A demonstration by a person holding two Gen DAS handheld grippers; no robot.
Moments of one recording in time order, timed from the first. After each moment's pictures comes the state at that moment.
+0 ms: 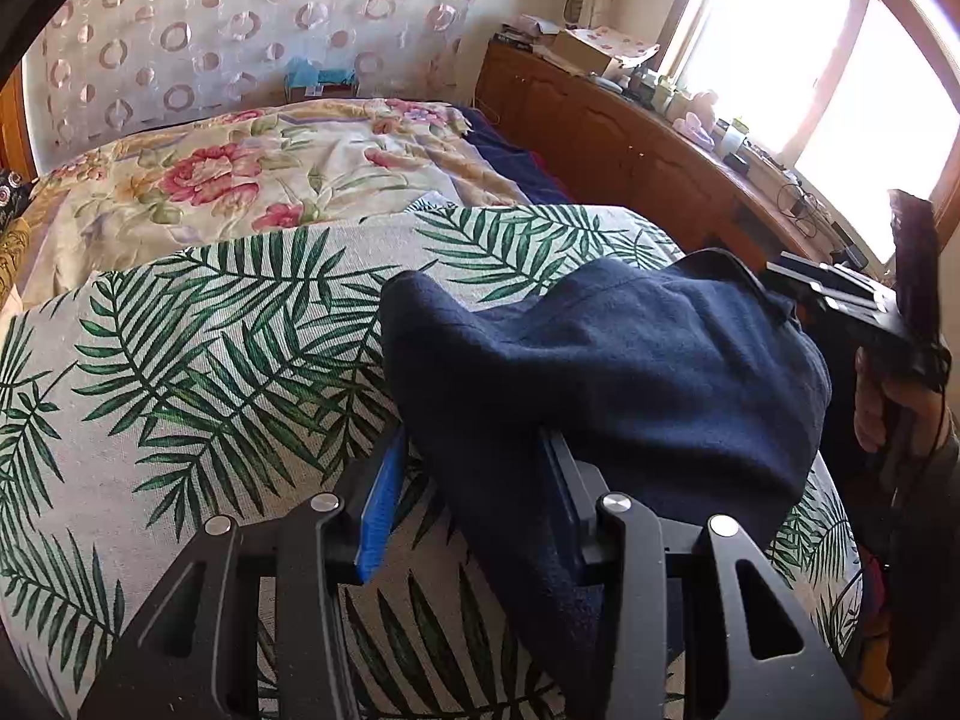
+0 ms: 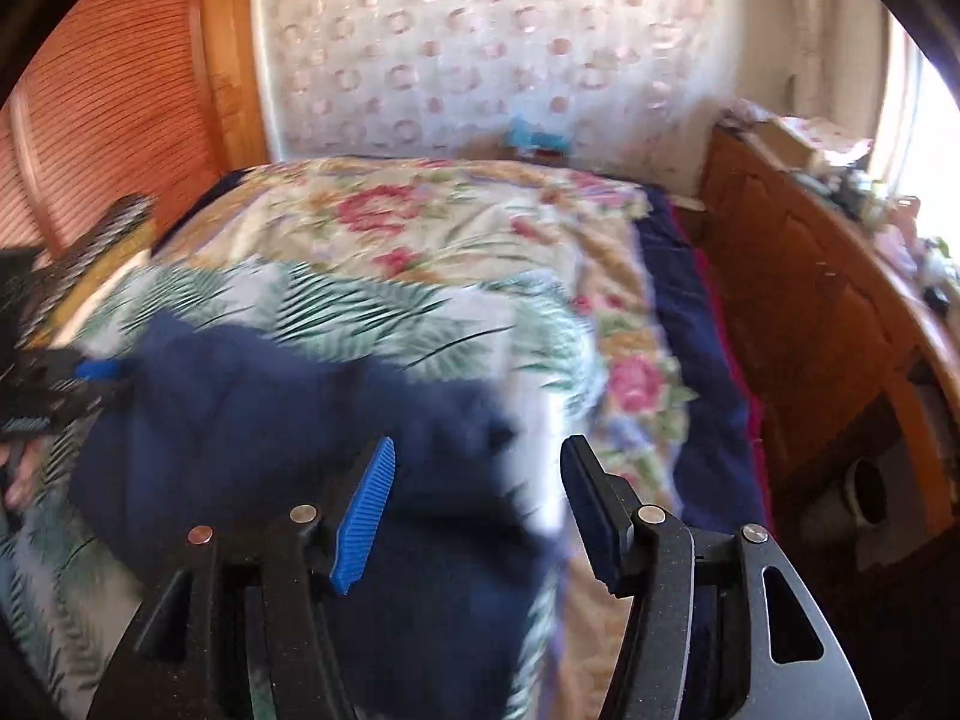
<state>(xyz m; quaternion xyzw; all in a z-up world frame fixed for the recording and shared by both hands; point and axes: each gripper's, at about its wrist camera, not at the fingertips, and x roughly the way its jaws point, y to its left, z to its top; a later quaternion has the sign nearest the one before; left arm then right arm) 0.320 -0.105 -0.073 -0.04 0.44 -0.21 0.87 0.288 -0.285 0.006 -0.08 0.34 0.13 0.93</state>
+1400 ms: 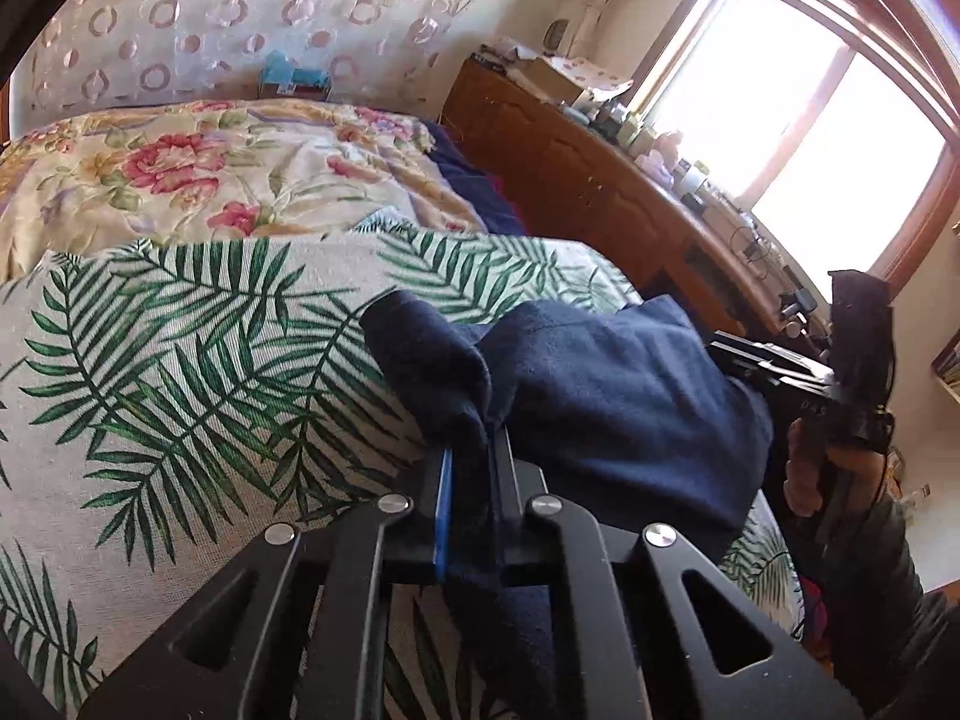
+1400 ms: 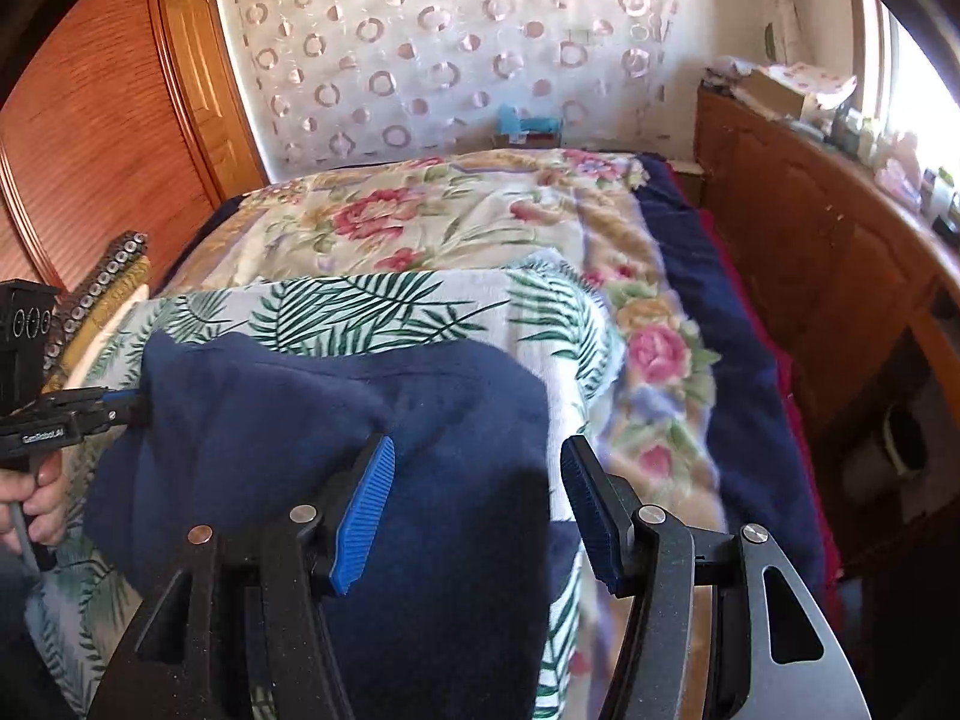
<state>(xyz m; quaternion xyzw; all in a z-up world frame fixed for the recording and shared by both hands) 0.328 -0.098 -0.064 -0.12 0.42 -0.26 0.86 0.266 -0.366 0.019 0.00 0.36 0.16 0.92</state>
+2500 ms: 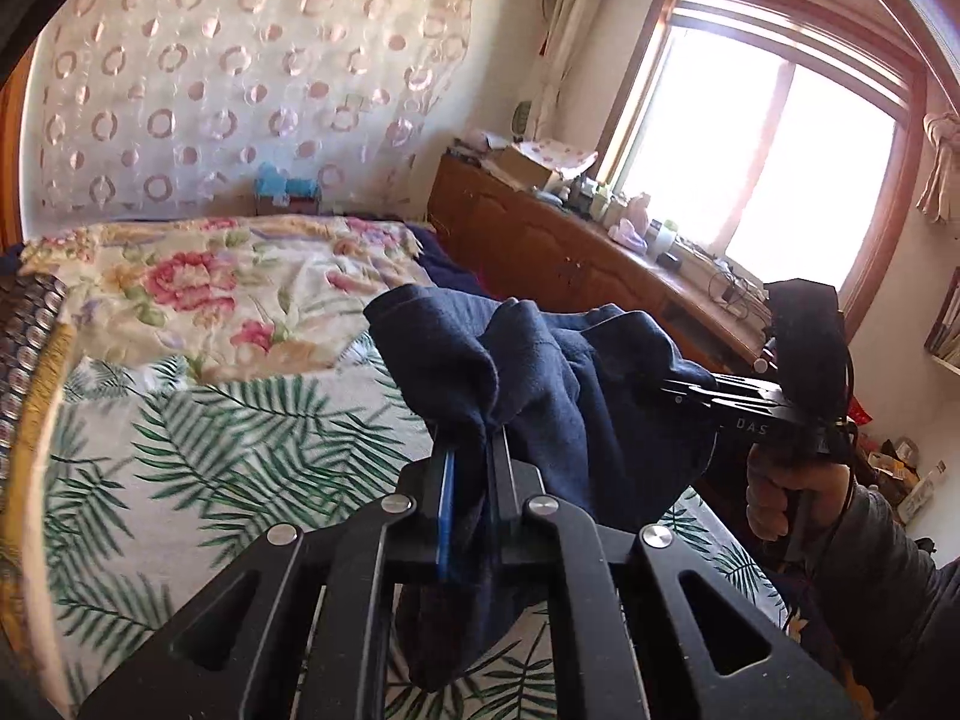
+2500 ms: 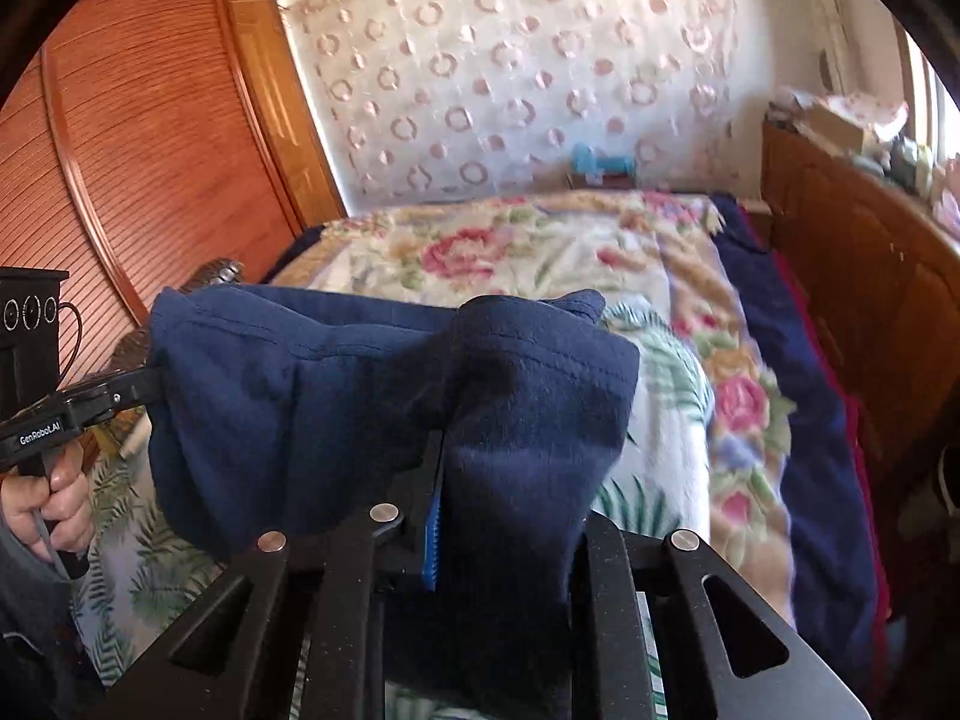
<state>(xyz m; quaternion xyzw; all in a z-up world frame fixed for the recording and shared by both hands) 0.268 -0.065 0.017 -0.09 0.30 -0.25 0.91 0.264 -0.322 0.051 0.01 0.30 0.23 0.92</state>
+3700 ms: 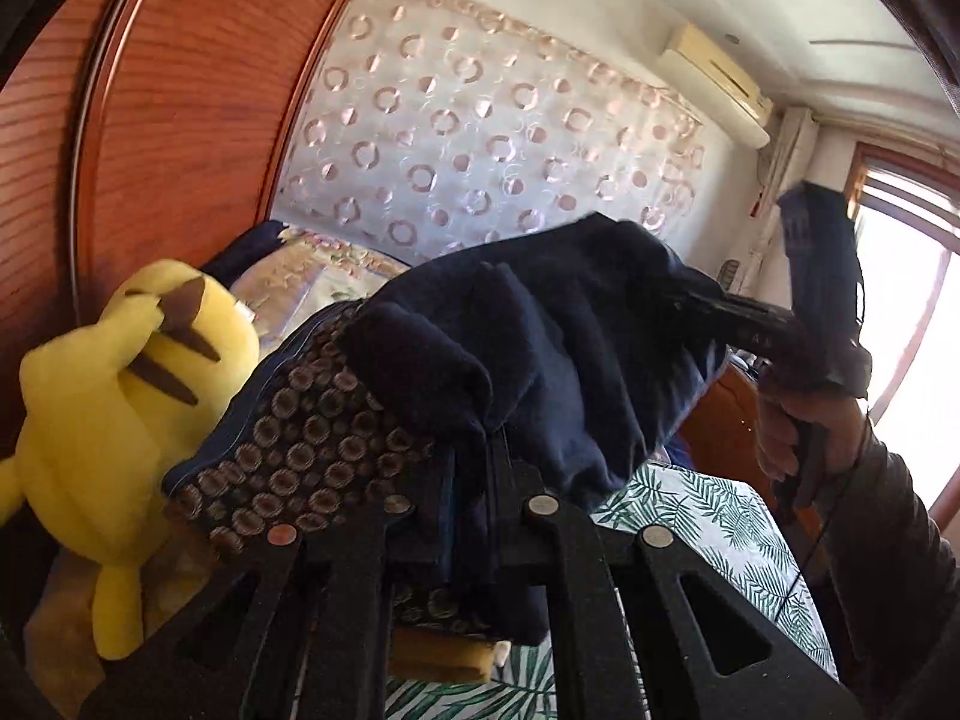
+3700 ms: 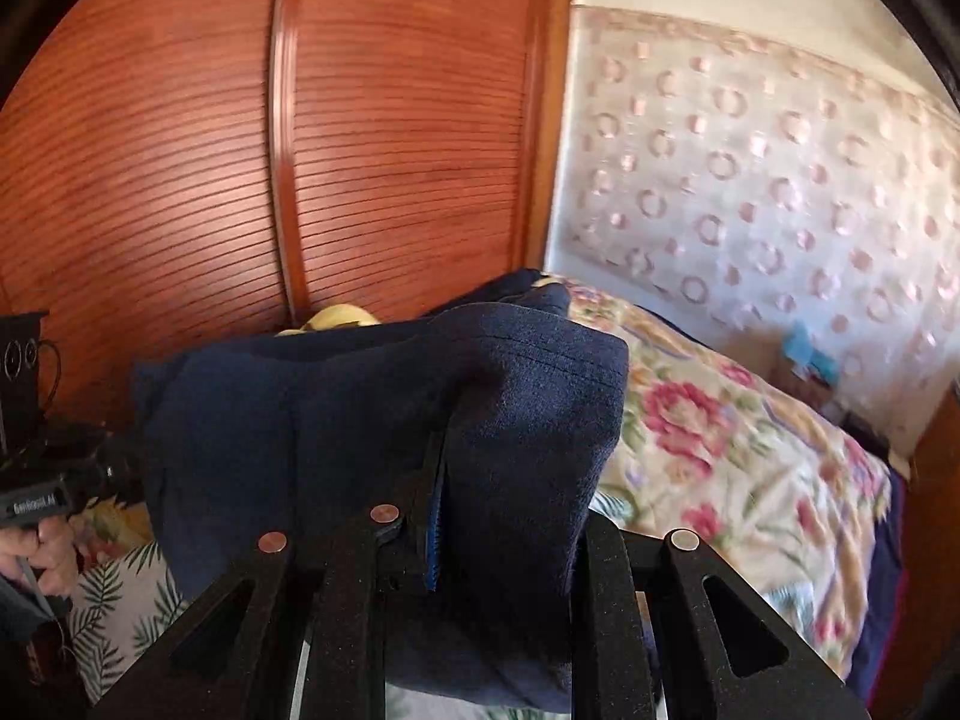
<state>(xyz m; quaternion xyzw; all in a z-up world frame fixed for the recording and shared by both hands) 0.200 0.199 -0.012 -0.21 0.23 0.00 0.95 0.377 -0.012 0.098 -0.19 0.20 0.43 0.86</state>
